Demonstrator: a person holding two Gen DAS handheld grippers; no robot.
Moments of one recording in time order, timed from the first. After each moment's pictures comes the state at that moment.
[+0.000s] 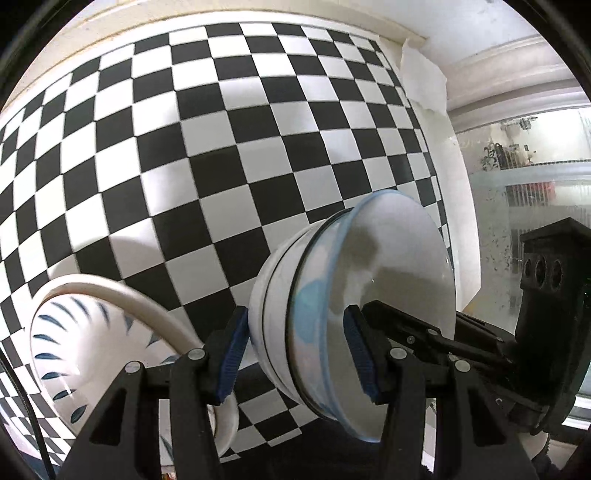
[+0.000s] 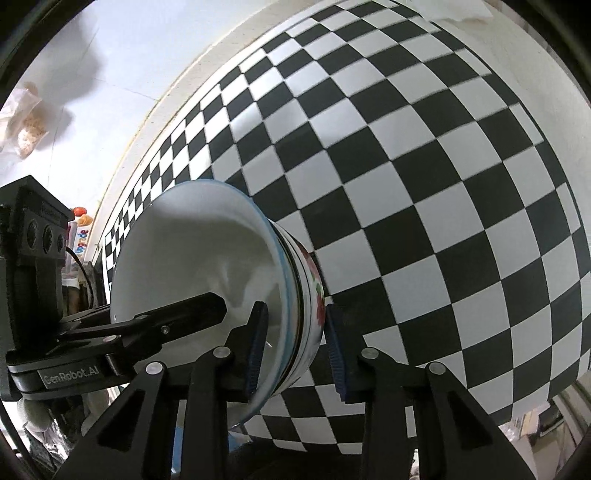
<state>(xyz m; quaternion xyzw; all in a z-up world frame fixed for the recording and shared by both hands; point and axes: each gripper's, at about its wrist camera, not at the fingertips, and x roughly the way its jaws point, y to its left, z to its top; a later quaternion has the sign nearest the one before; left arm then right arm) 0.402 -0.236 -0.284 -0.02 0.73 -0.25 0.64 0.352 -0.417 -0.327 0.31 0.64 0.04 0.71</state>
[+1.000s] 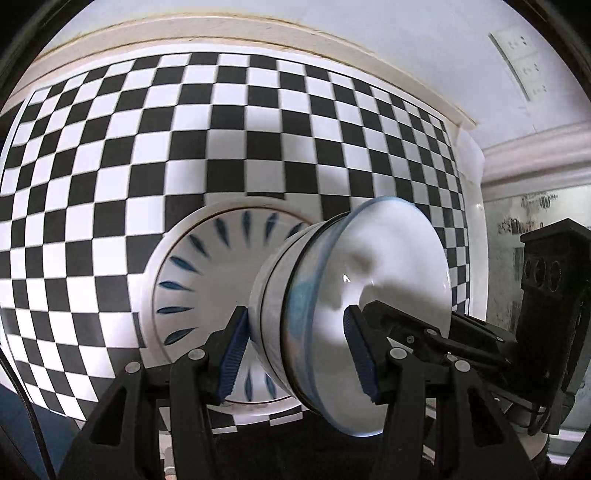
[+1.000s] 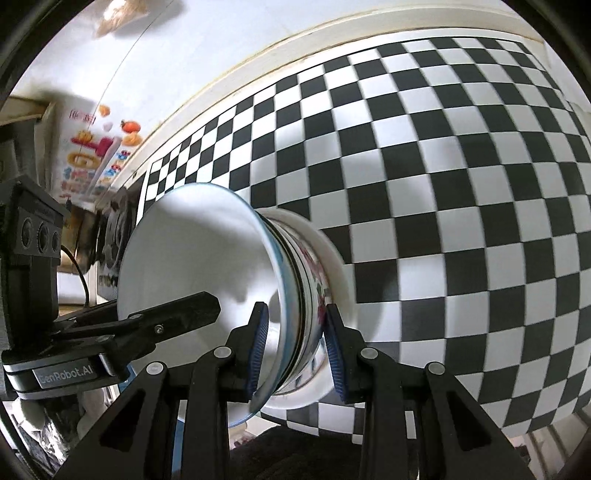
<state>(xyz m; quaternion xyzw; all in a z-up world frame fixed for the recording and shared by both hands) 0.371 -0.076 -0.248 -0.11 0.69 -0.15 0.70 0.363 -0.260 -0.286 0.21 0.64 0.16 0.72</state>
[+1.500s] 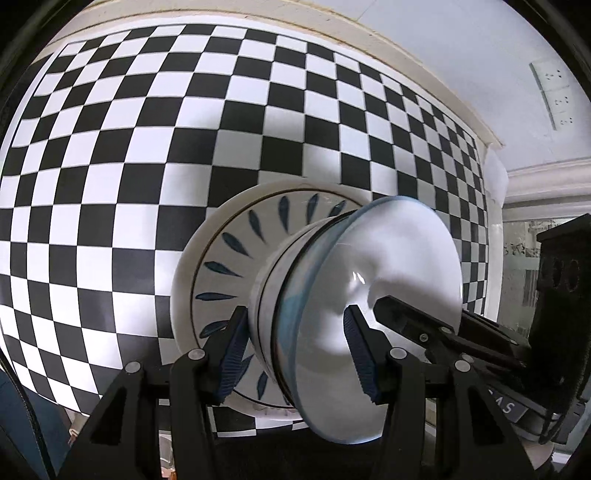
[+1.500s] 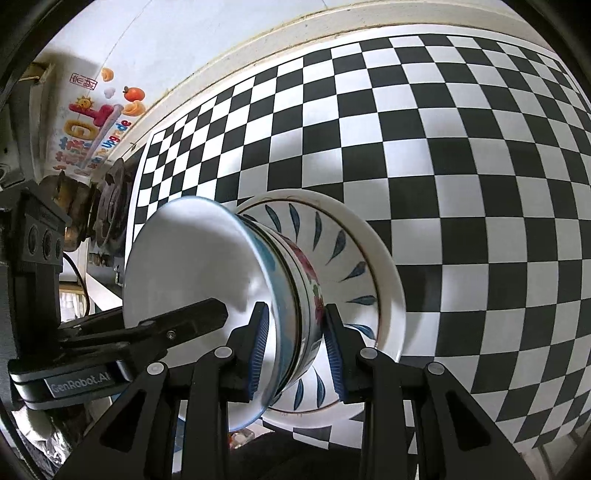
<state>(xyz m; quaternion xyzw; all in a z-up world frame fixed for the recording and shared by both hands) 0.365 -0.040 -0.283 -0.14 0.70 -0.11 0.69 0.374 -0.213 -0.306 0.16 0.66 0.17 0.71</state>
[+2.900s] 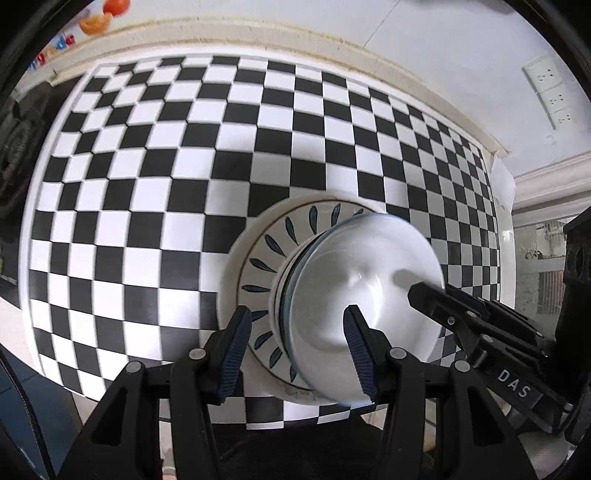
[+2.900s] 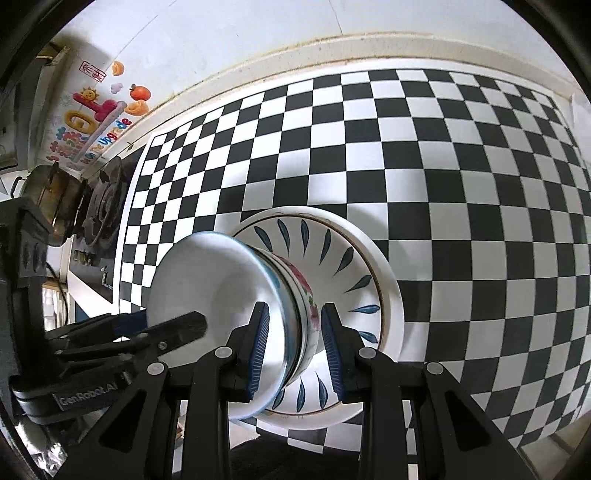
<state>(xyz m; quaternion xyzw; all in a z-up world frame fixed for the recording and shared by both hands) 0.339 -0.021 -0.246 -0.11 0.66 -0.08 0.74 0.364 -0.198 -0.272 0.11 0.64 0.15 0.75</state>
